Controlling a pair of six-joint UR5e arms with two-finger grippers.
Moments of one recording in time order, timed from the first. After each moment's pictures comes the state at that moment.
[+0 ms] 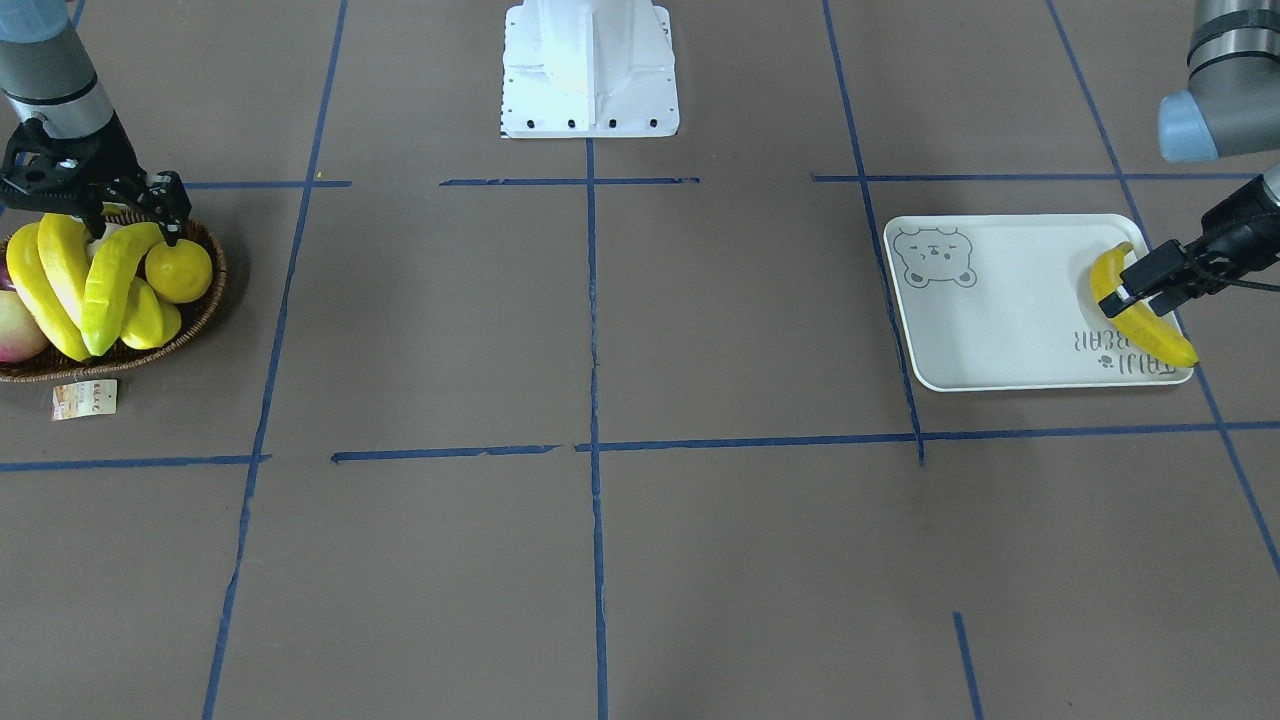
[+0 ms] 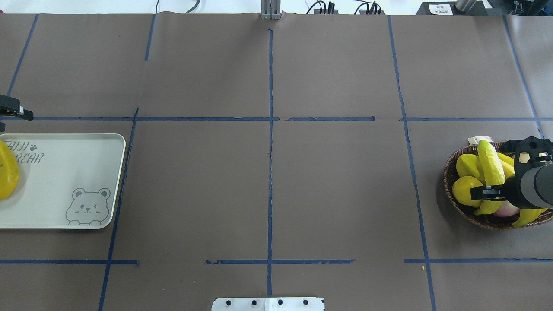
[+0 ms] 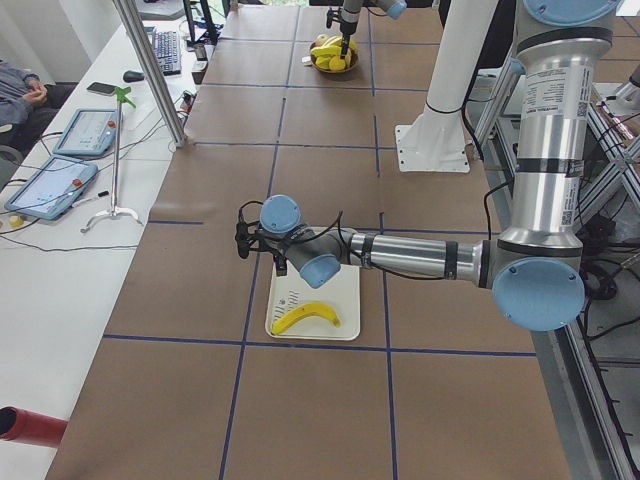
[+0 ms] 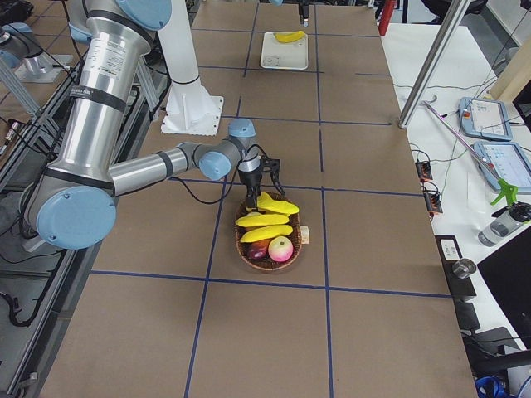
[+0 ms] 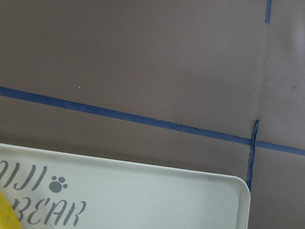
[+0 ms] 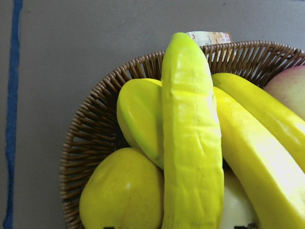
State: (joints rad) left arm -1.23 -1.57 -1.58 -2.35 -2.46 -1.00; right arm 0.66 -1.89 2.10 -1.23 1.80 1.07
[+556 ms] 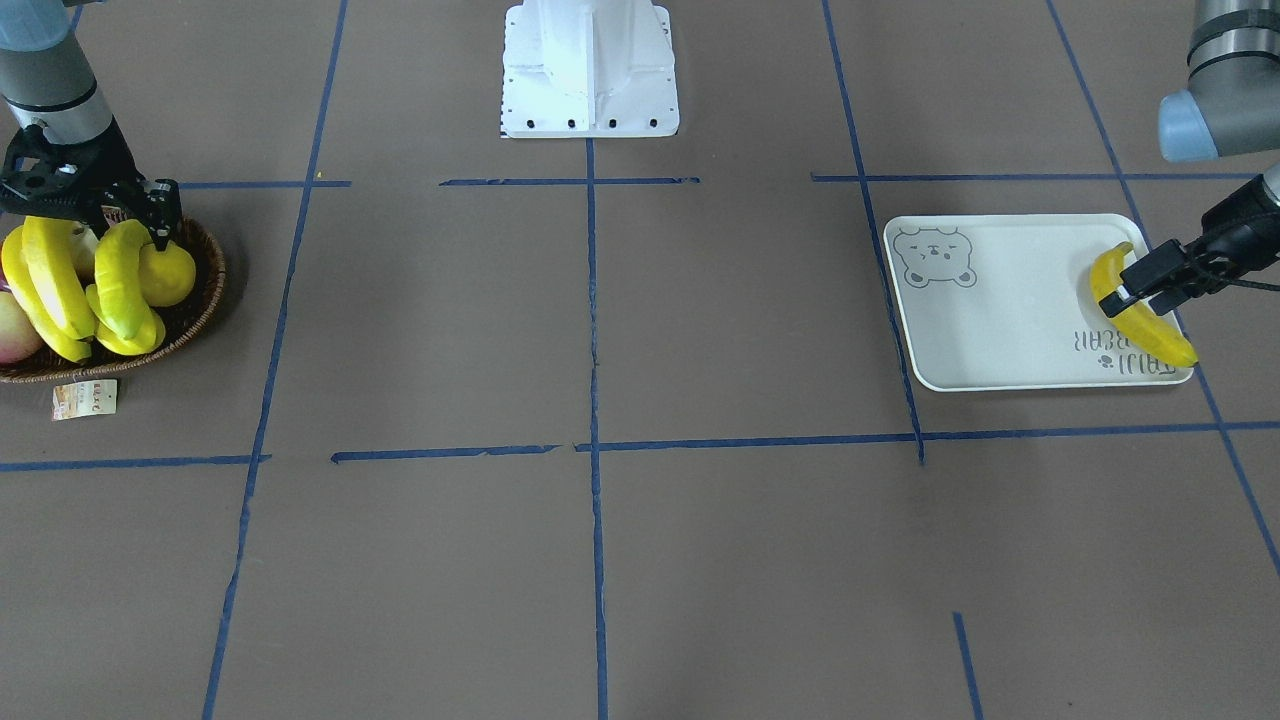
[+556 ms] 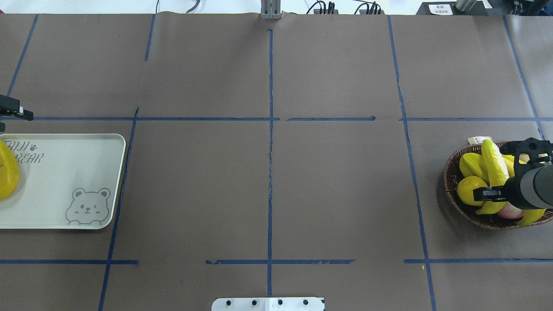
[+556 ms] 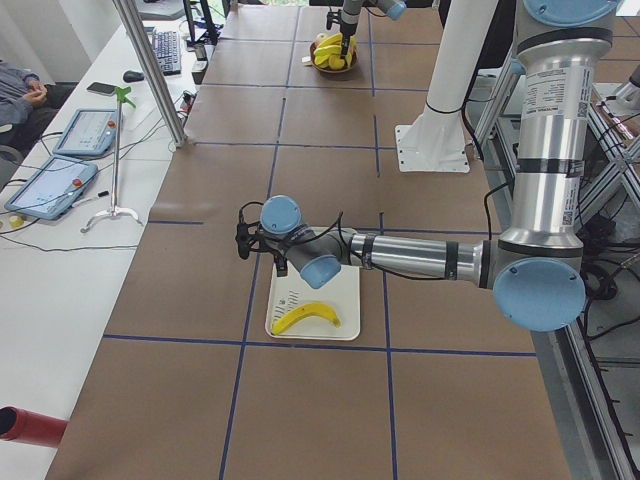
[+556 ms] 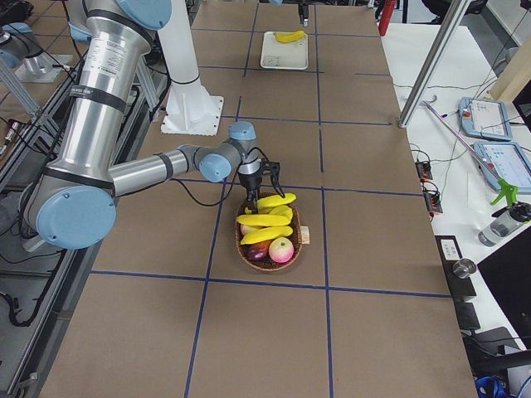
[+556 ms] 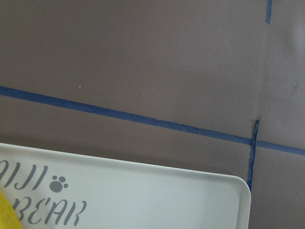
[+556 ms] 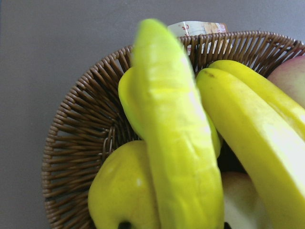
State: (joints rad) left arm -1.23 -1.57 -1.58 -2.35 -2.46 -1.00; right arm 0.66 -1.89 2.09 -1.23 1.80 1.07
